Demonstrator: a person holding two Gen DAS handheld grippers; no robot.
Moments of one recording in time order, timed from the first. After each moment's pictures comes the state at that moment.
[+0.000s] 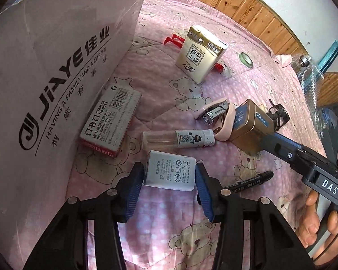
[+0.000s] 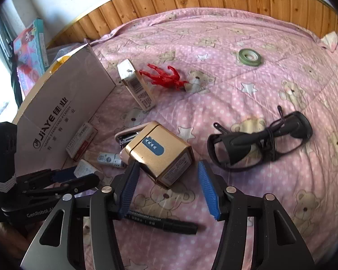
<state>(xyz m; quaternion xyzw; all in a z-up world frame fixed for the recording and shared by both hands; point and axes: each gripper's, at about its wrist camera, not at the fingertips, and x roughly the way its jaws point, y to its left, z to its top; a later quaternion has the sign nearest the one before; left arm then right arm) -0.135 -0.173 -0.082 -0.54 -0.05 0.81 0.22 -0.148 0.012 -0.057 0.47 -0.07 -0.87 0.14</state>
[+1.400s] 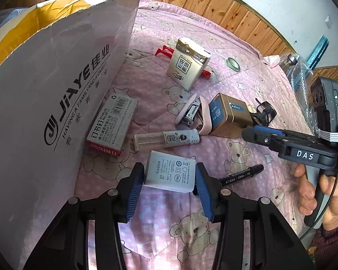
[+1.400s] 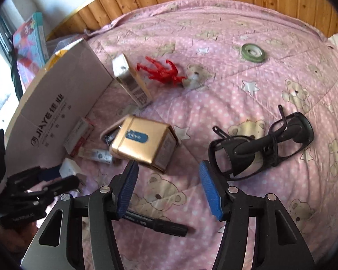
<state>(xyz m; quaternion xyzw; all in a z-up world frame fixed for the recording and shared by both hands) -0.117 -0.186 -0.064 -0.51 -0.04 0.82 0.25 -0.157 0.019 -0.054 0.50 -0.07 -0.85 0.15</state>
